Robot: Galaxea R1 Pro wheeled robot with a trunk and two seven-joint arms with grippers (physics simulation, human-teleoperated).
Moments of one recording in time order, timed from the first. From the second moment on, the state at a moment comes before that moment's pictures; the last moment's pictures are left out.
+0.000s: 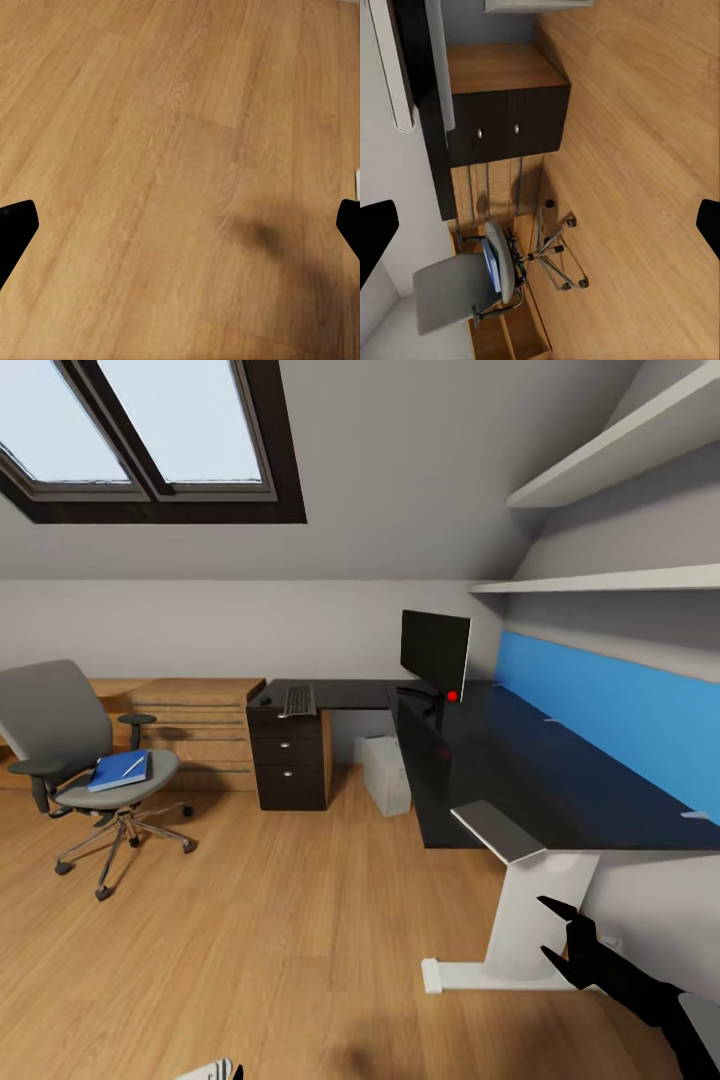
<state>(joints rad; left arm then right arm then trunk) 0.16 0.24 -0.49 -1.32 0.66 -0.06 0.50 -0.28 -0.23 -0.42 -1.00 -1.45 0.80 -0.02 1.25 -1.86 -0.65</state>
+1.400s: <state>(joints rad) 0.16 0.24 -0.50 -1.27 0.66 -0.06 0.49 -0.28 -0.23 -0.44 -1.06 -1.45 0.77 0.08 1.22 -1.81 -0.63</state>
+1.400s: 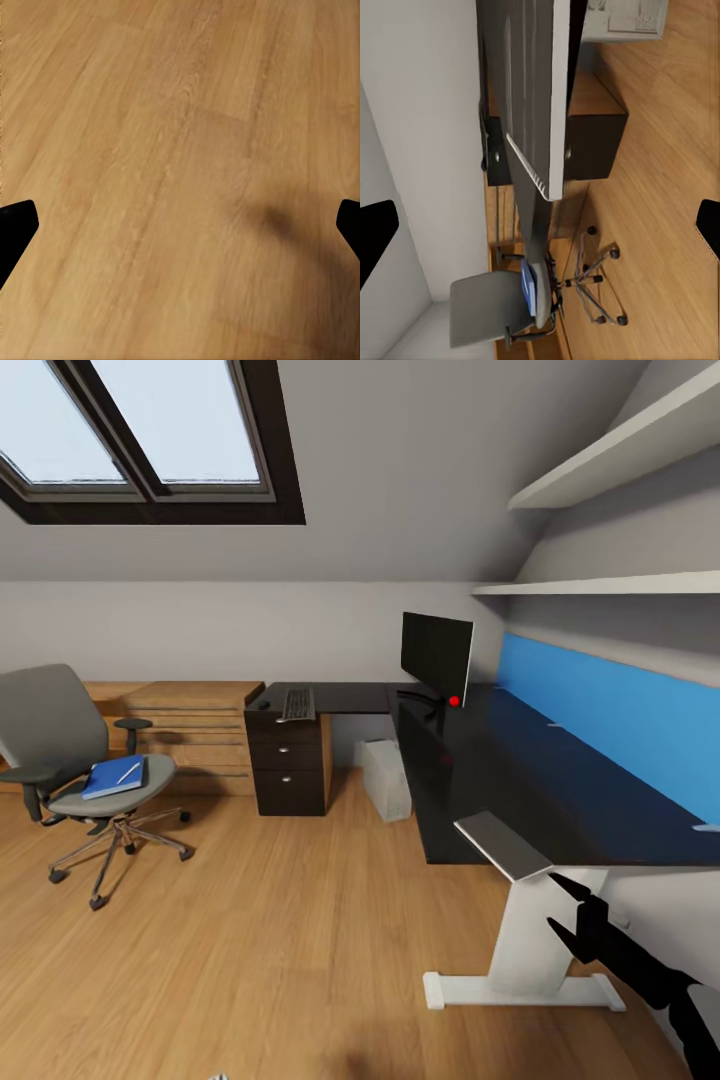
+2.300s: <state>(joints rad) 0.16 0.24 -0.50 -1.26 0.66 -0.06 0.49 -0.28 -0.23 -0.44 -1.05 -1.45 0.76 0.07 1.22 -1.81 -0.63</state>
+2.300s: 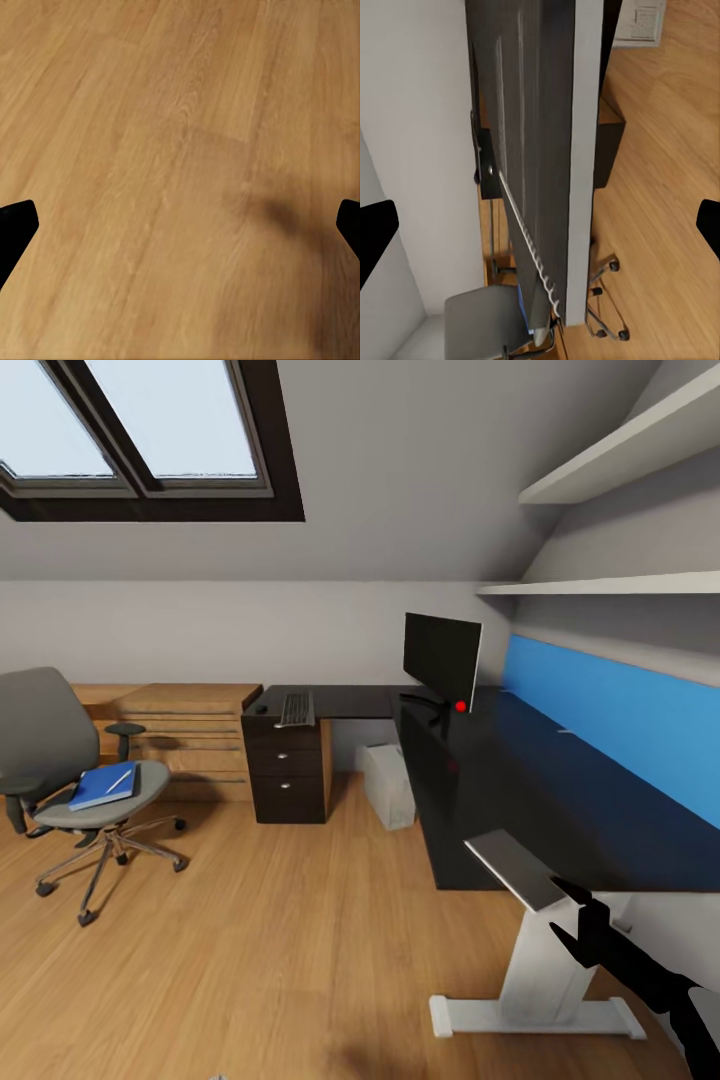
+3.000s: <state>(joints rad) 0.16 0.24 -0.50 -1.27 0.66 -0.06 0.49 -0.28 -0.23 -0.44 -1.05 -1.45 0.76 0.07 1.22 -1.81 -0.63</state>
